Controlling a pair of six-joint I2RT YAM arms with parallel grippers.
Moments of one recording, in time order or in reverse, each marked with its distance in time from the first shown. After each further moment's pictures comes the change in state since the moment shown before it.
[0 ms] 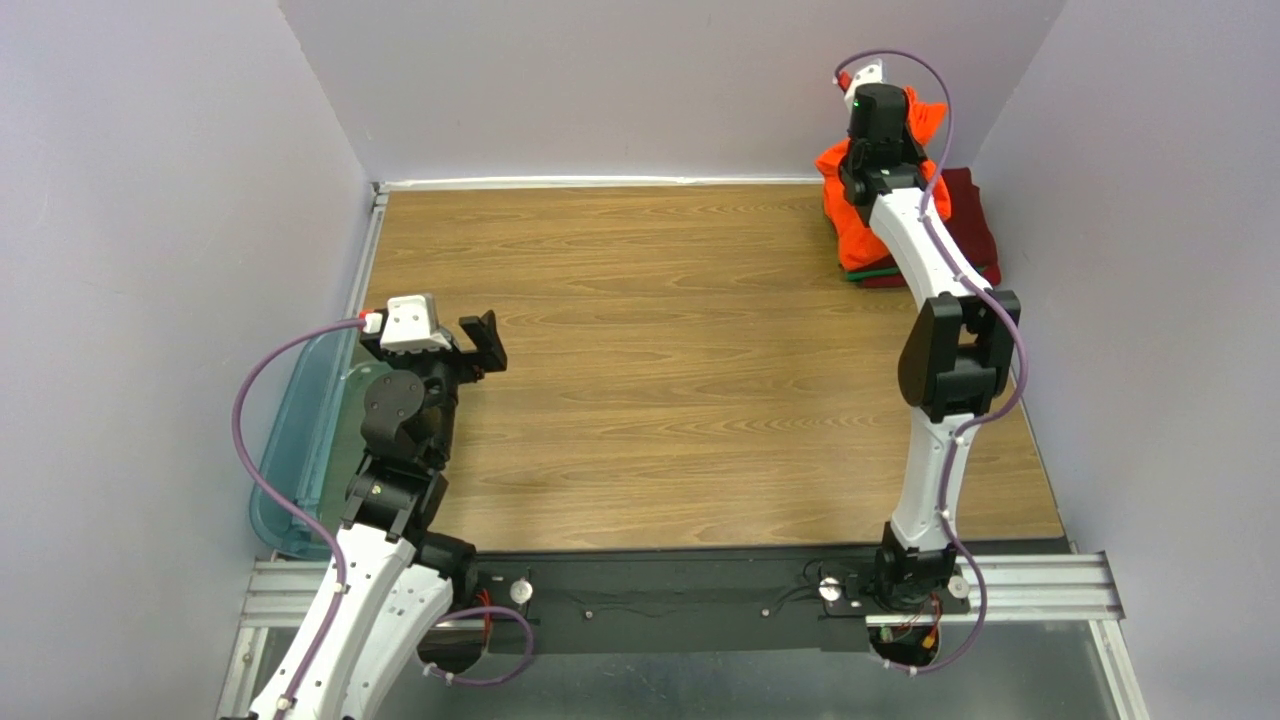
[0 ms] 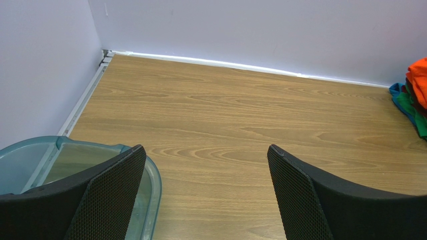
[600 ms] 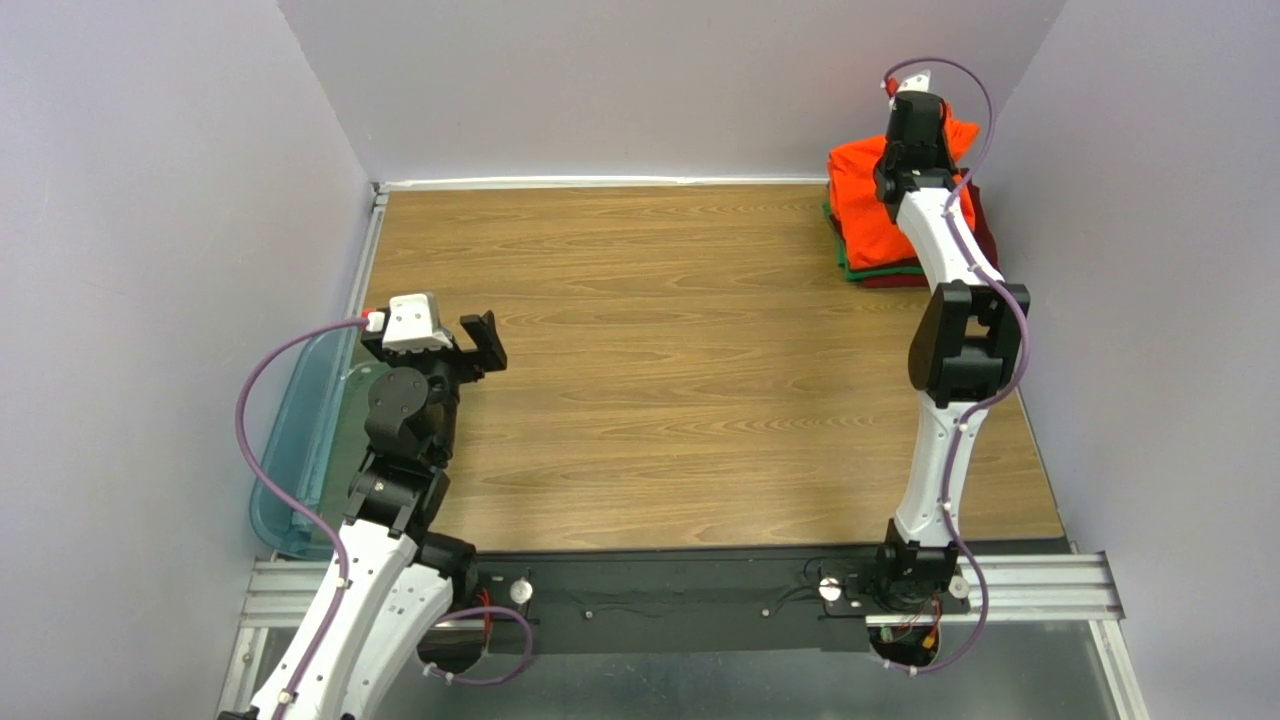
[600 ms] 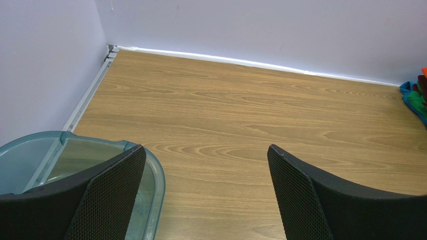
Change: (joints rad) left arm 0.000 0.016 -0.007 0.007 -0.021 0.002; right arm -0.130 0.109 0.062 -0.001 -0.042 0.098
